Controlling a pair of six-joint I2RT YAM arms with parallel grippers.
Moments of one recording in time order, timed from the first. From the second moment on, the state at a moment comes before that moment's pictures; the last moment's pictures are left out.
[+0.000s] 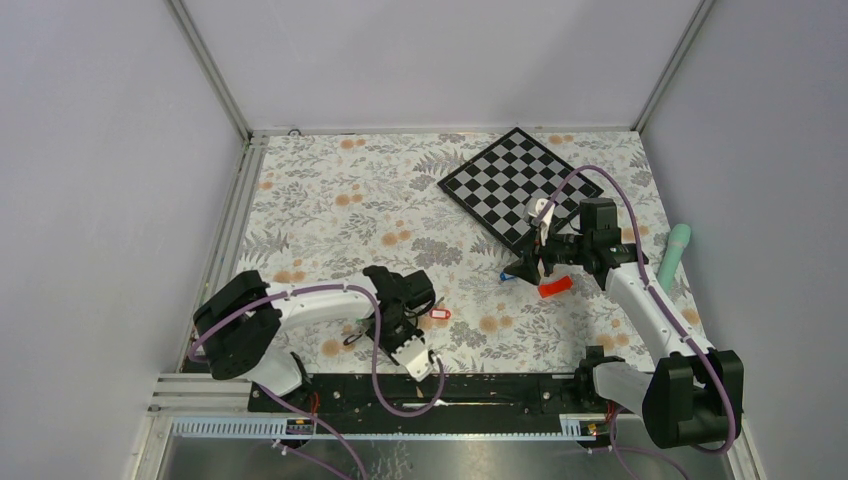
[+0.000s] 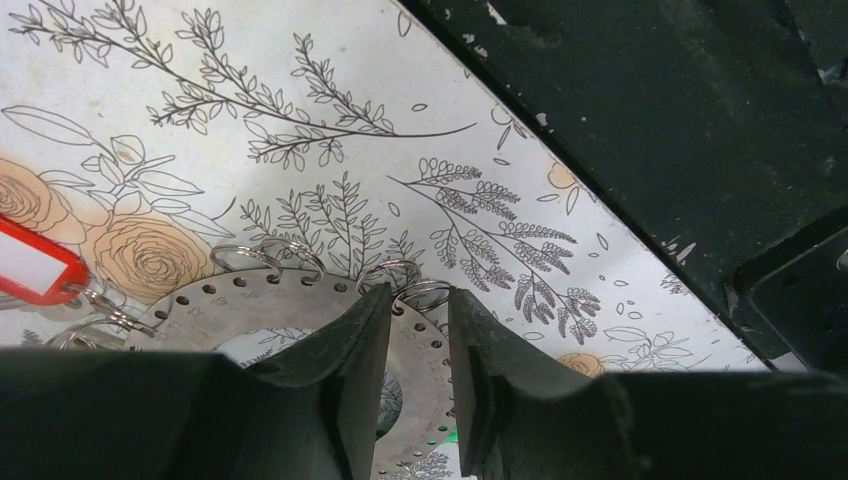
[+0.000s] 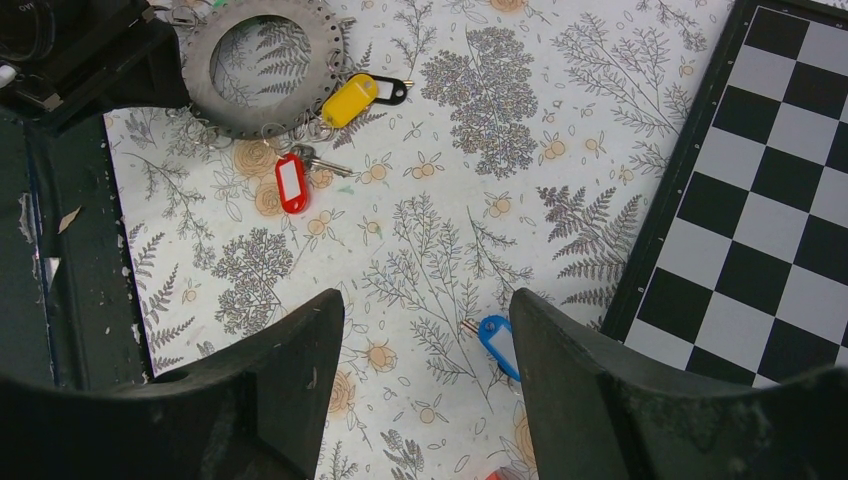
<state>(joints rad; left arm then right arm) -1.03 1.52 0.86 -0.91 0.27 1.36 0.11 1.13 0.74 -0.41 -0.97 -0.63</state>
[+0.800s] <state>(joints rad) -1.08 1.51 0.85 -0.91 0.27 1.36 0.10 1.13 0.73 -0.41 -0.99 -0.62</state>
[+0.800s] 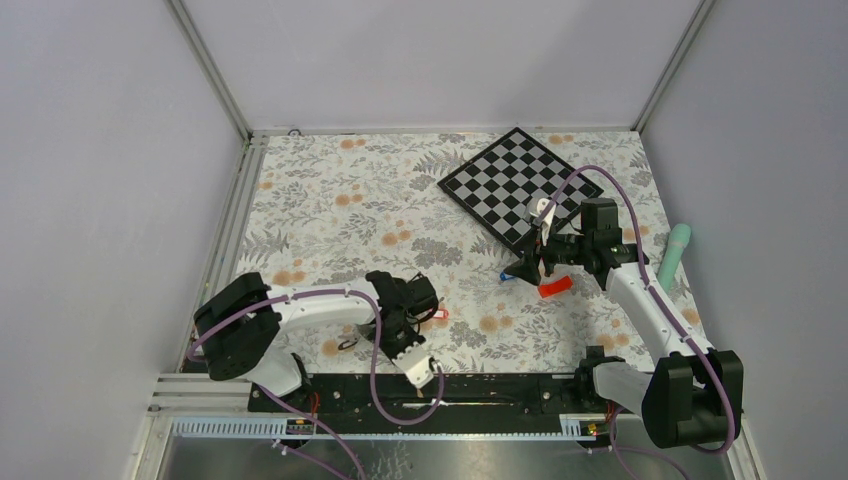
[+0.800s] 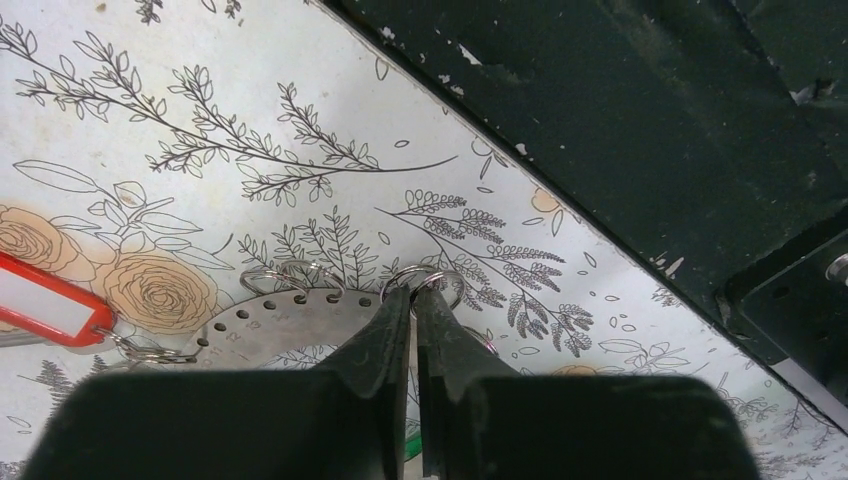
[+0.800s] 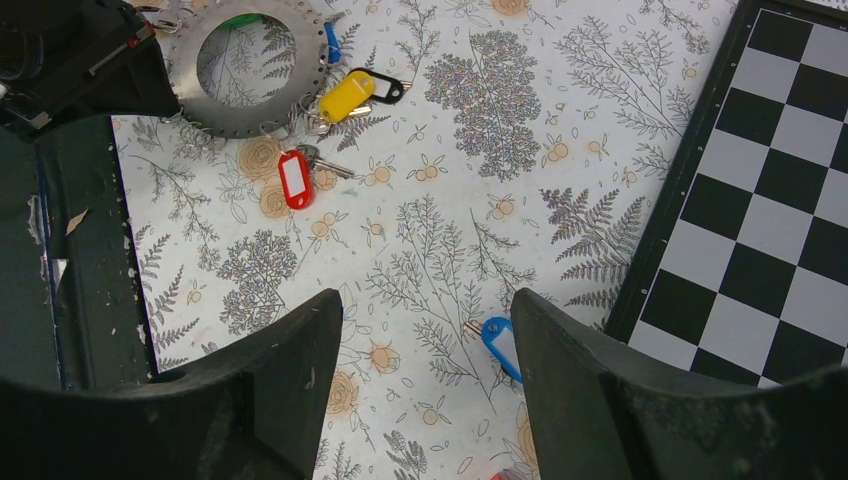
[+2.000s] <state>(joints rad) -1.01 1.54 0.96 -0.81 0.36 1.16 0.10 1.13 0.73 -0.41 -0.99 -0.62</state>
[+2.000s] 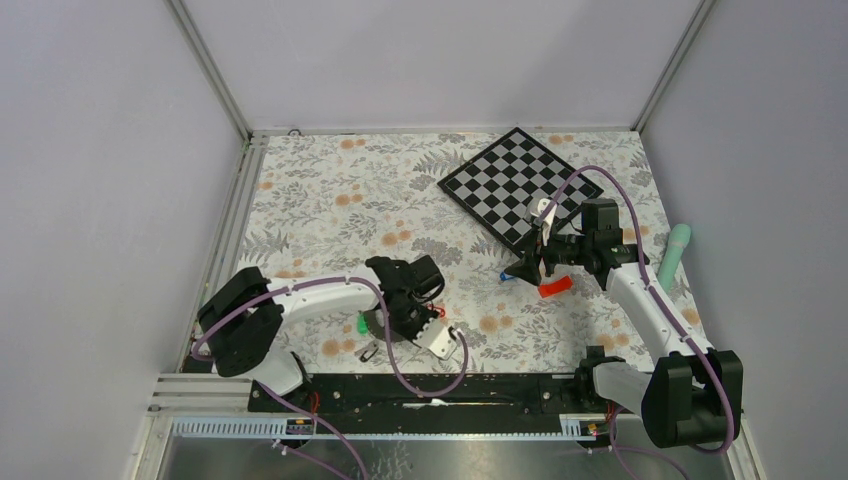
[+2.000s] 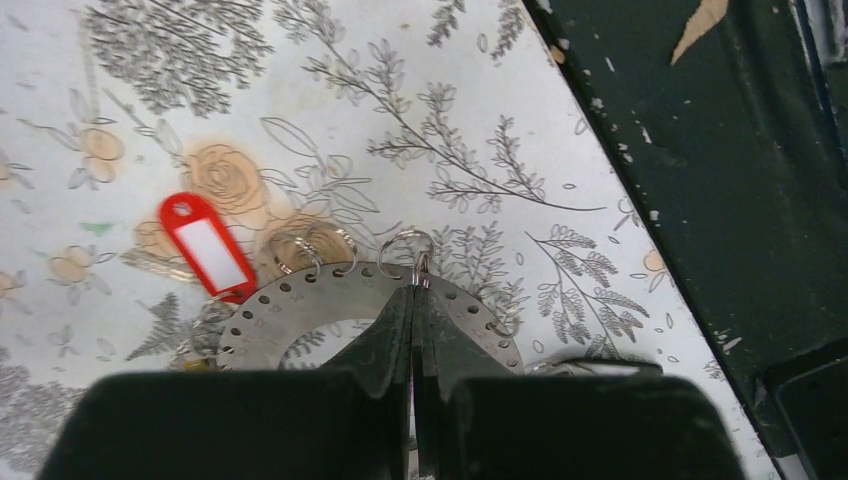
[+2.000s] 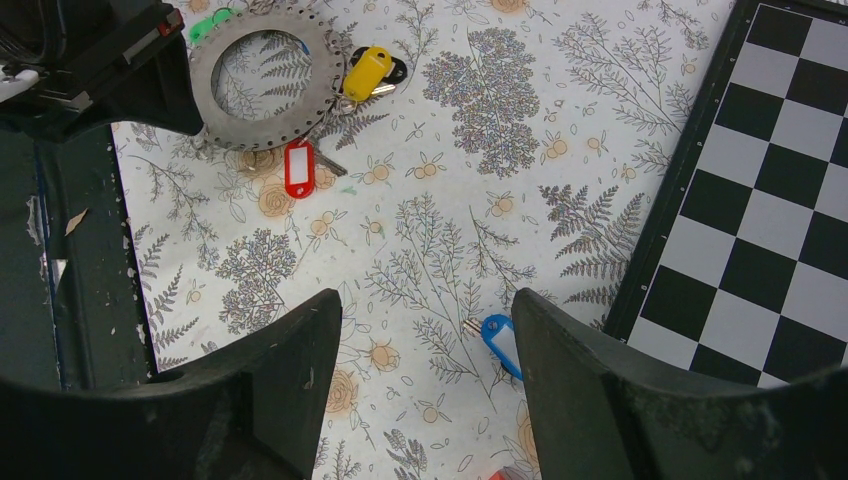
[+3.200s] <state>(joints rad) -1.02 1.54 0.89 -0.82 0.35 1.17 0.09 1.13 0.73 -0.41 -0.99 -0.62</state>
